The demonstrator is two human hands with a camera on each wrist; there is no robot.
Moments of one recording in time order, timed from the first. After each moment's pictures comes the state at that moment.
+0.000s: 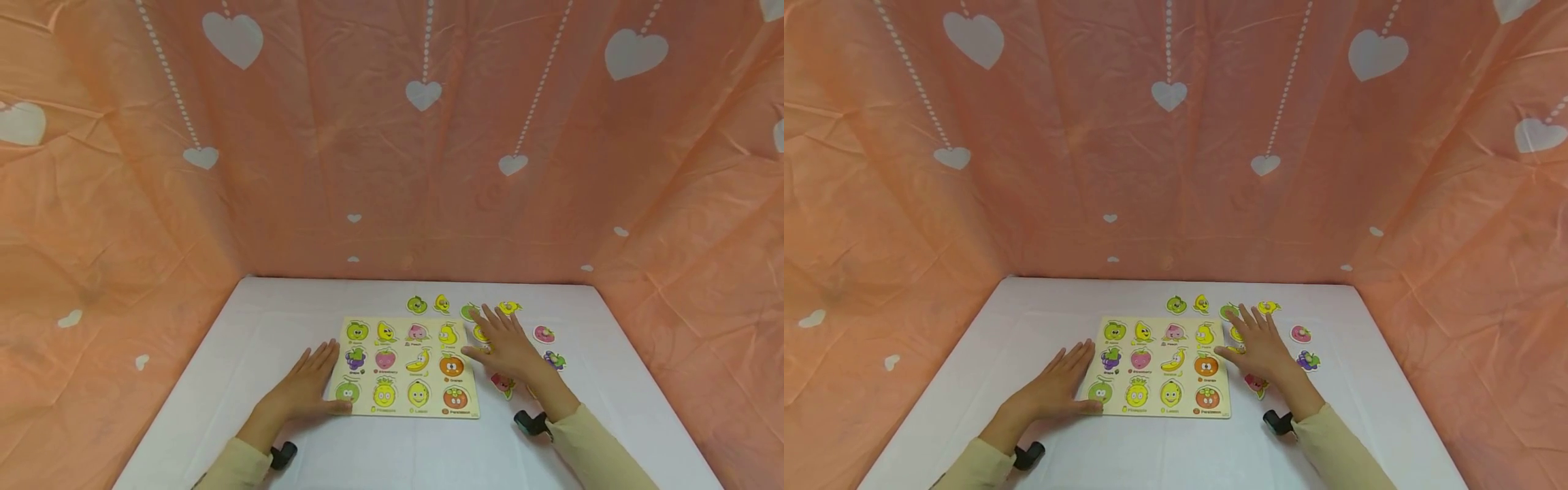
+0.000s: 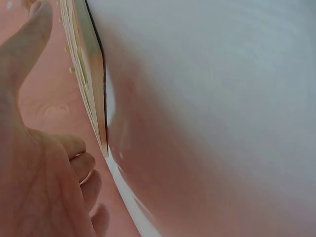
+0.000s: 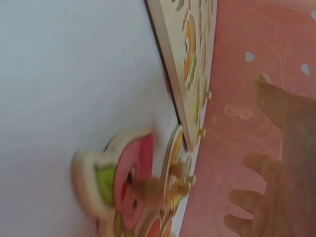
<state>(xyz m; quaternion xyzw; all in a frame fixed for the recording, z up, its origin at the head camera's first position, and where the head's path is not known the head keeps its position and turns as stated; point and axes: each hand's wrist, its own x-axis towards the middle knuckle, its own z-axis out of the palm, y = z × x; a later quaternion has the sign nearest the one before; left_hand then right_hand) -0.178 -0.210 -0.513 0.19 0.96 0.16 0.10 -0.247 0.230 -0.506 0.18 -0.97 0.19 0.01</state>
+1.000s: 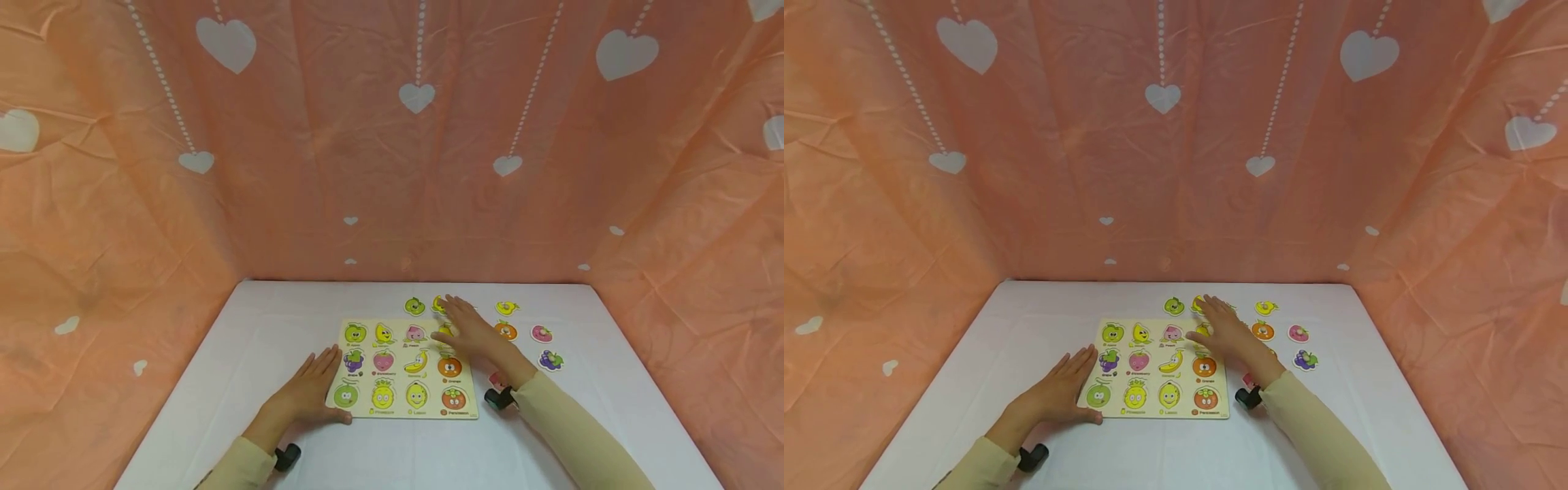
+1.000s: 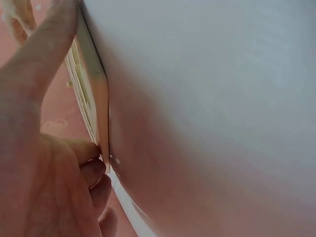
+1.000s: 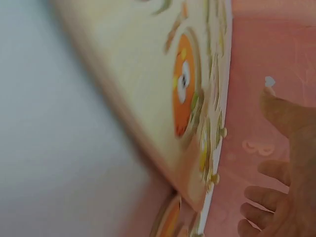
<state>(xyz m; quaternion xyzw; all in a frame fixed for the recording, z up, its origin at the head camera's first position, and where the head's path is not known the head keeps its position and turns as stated) -0.183 -0.202 -0.517 0.20 0.96 0.15 0.13 -0.295 0.185 -0.506 0.23 -0.94 0.24 -0.06</state>
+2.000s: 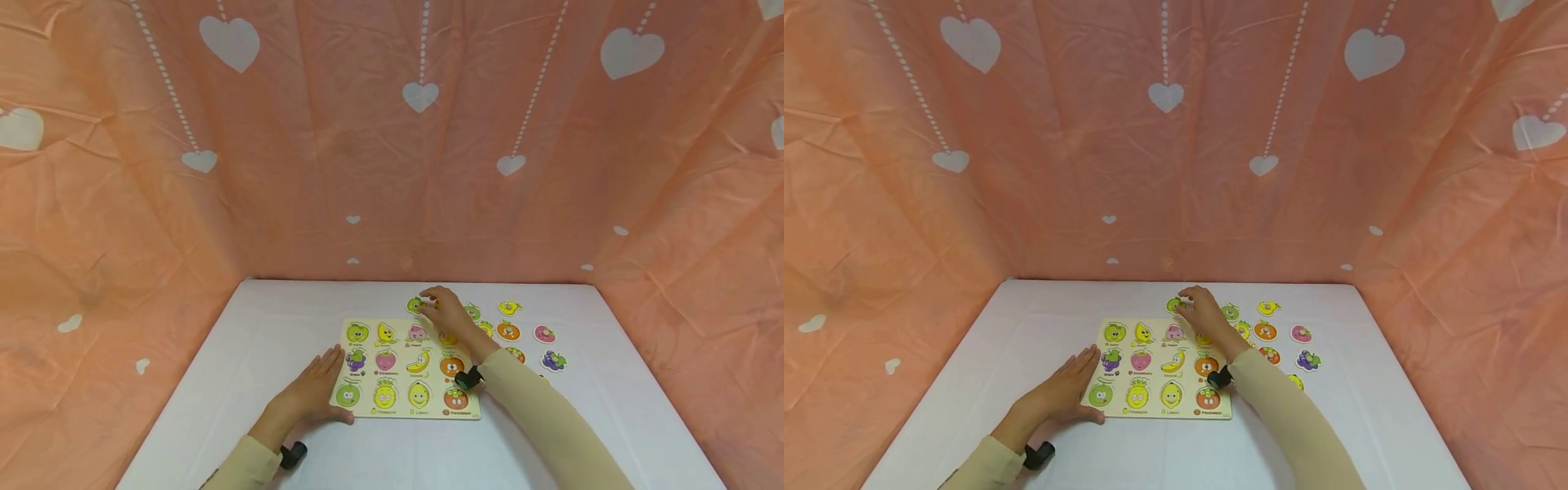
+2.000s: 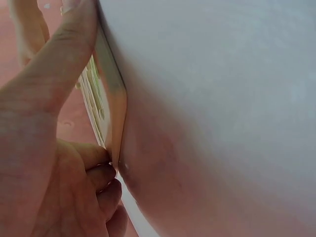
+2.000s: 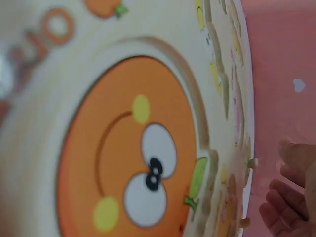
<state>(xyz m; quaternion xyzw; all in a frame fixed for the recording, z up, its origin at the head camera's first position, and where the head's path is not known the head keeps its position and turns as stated) -0.183 -0.193 -0.514 0.18 0.96 0.16 0.14 -0.341 0.132 -0.520 0.19 -0.89 0.40 0.02</state>
